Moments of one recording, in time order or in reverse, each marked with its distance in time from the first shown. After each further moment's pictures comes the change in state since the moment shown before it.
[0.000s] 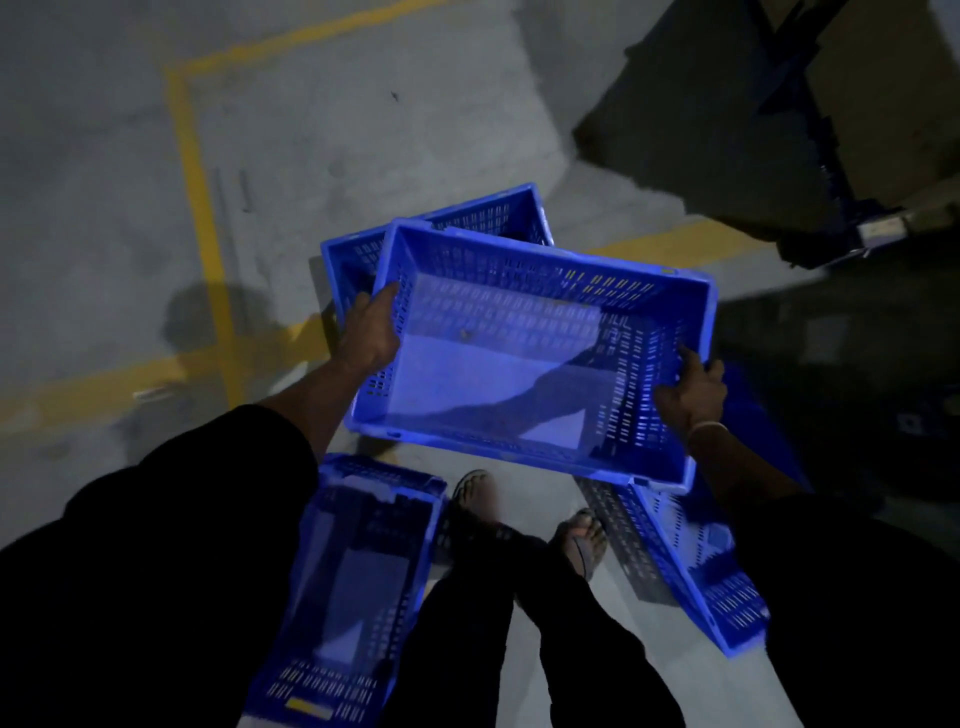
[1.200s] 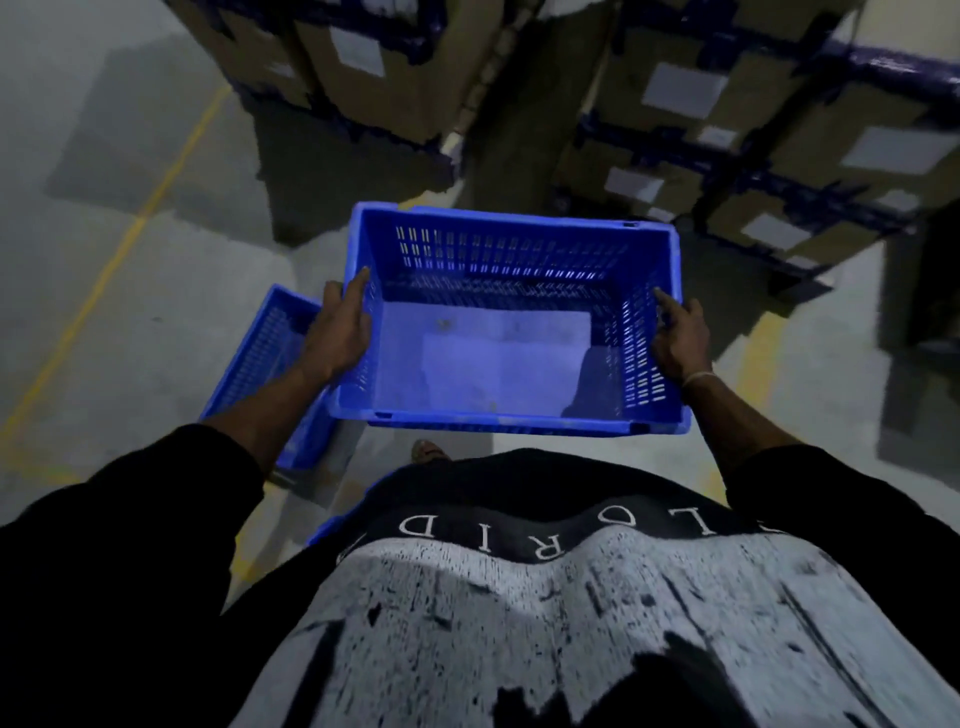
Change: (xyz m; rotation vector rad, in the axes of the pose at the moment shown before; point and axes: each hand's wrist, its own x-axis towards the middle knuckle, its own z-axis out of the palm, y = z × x) left_hand -0.350 0.259 -0.117 0.285 -0.173 0.984; right_hand -0.494 0.242 -0.252 0.356 0.486 0.382
